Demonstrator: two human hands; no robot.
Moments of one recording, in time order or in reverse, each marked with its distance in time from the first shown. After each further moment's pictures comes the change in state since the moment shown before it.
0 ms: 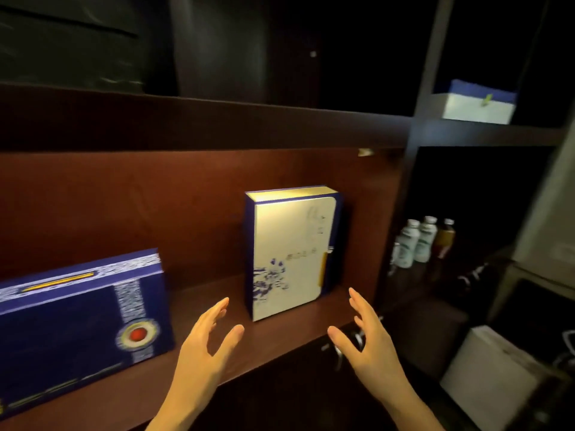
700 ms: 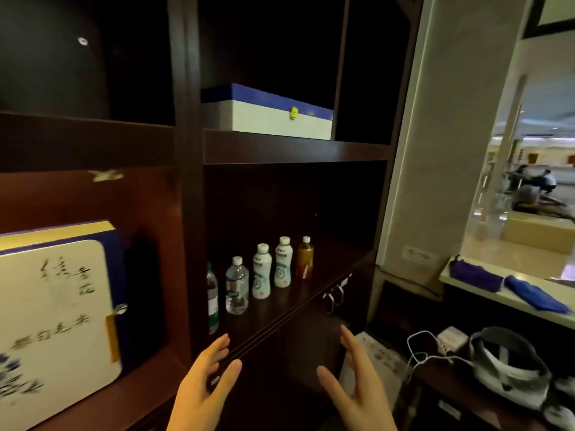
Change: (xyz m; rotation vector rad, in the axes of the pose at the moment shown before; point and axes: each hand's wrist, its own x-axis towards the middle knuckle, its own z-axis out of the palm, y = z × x) left_hand 0.054 0.103 0.428 -0.220 -0.365 -0.029; right_hand 0.035 0.197 -0.330 -0.097 0.324 0.086
